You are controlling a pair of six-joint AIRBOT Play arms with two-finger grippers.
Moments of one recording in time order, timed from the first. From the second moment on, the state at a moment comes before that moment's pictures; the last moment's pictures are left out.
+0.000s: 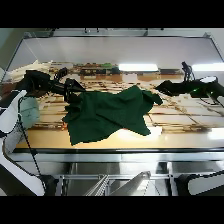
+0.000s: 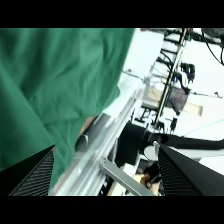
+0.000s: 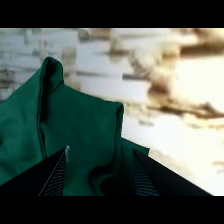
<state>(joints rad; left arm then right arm) 0.11 -1.95 1.55 -2.69 1.67 1.93 -0.22 -1.73 1.25 -0.57 0.98 0.89</state>
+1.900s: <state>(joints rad) -0.04 -1.56 0.88 -2.16 1.37 1.85 -0.30 -1.82 1.32 -0.74 1.35 1.07</state>
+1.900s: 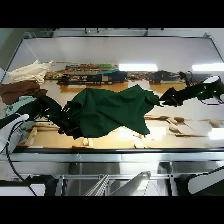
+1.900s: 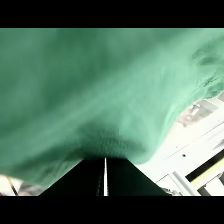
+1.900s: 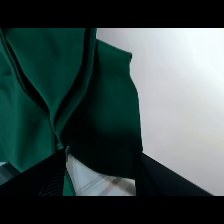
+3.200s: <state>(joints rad) 0.22 -1.54 0.67 -2.47 1.19 2.08 -0.11 -1.58 0.96 -0.74 1.17 1.07</state>
